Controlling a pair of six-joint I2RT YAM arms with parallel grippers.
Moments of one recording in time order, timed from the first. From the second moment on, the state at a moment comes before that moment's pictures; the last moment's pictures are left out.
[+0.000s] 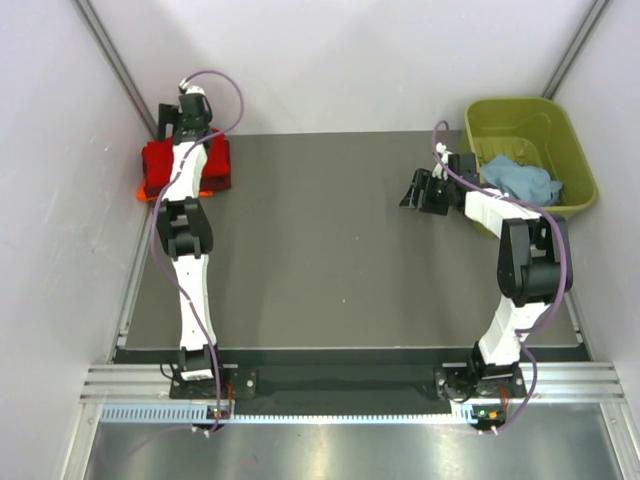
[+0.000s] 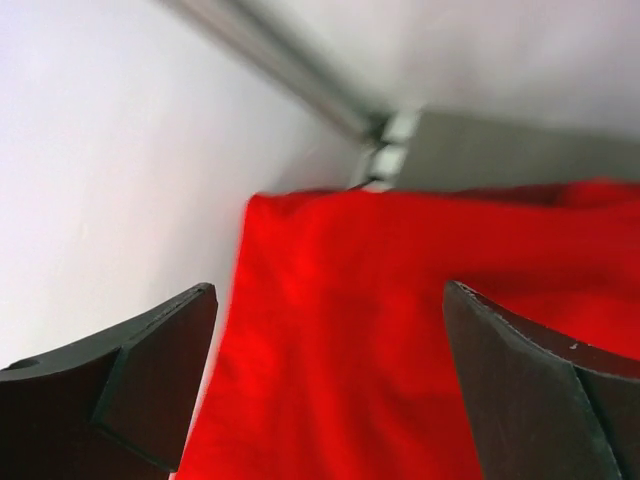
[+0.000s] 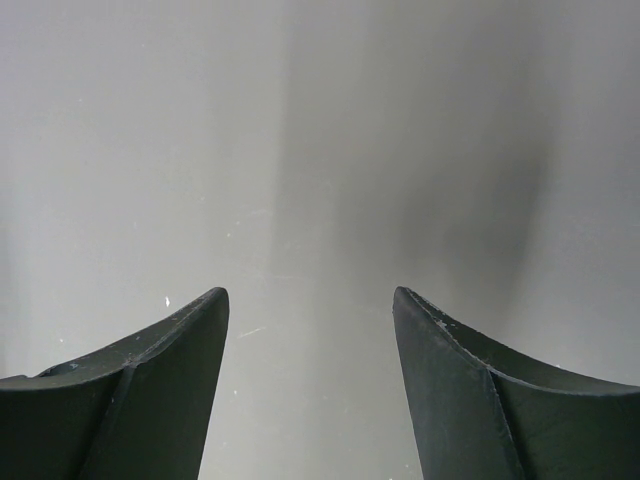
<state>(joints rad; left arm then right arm) 0.11 2.63 2.54 -0.37 -0.59 0.35 0.10 1.84 1.22 -0.19 -0.37 0.30</state>
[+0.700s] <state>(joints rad) -0.09 2.22 2.02 -0.46 -0.22 0.10 0.10 1.82 1.21 -0.18 -0.37 0.30</state>
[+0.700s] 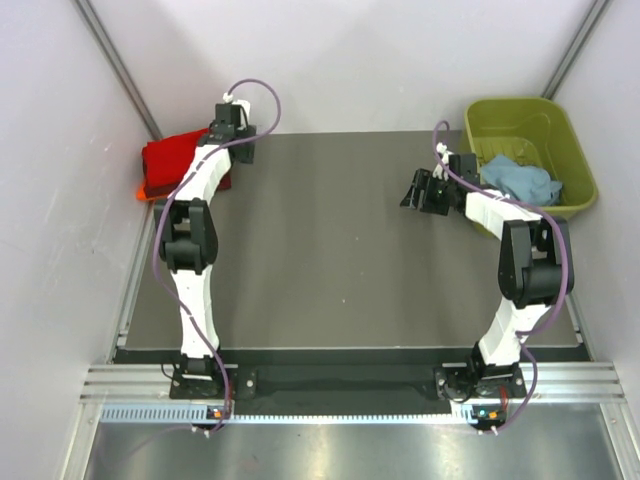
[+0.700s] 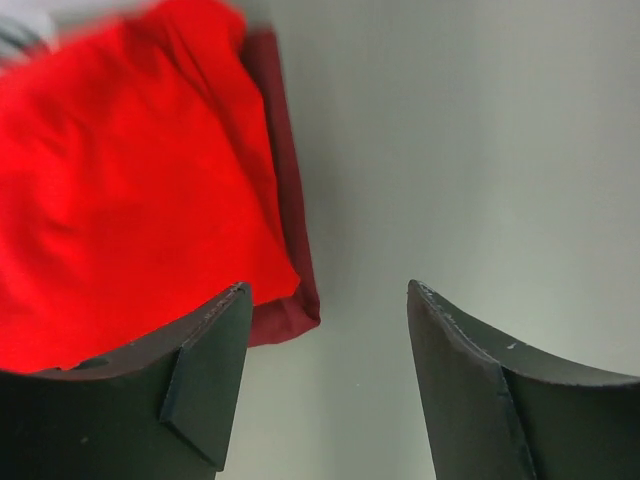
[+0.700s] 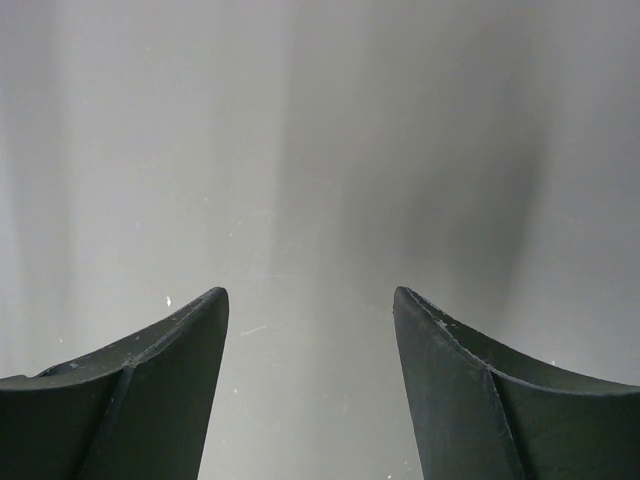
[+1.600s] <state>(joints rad) -0.06 2.46 2.11 -0.50 -0.14 0.05 0.10 1.82 1.19 -0.18 -0.37 0.30</state>
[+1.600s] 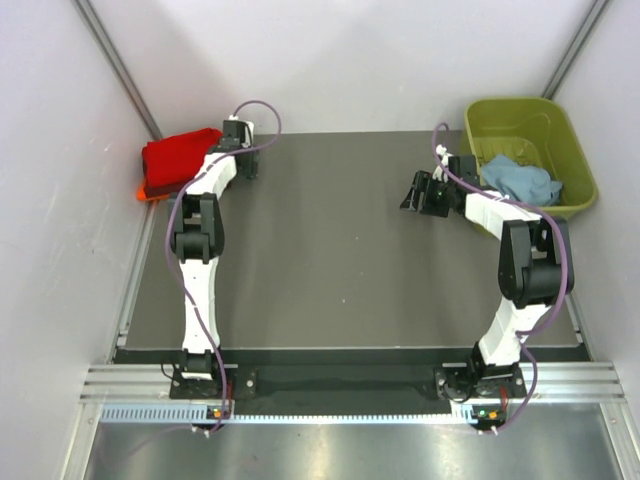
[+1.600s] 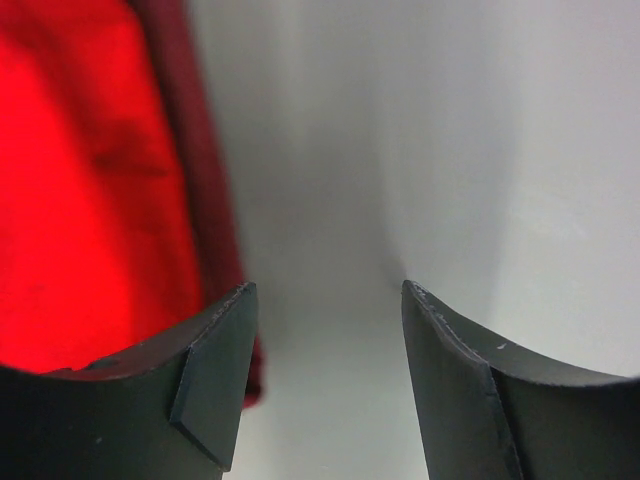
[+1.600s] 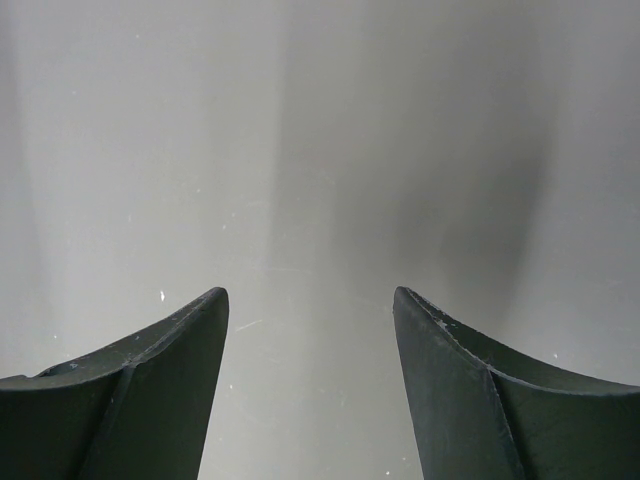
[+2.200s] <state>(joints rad) 0.04 2.33 1.92 -0.48 -0.19 0.03 0.11 1.82 1.19 -0.18 -0.37 0.30</state>
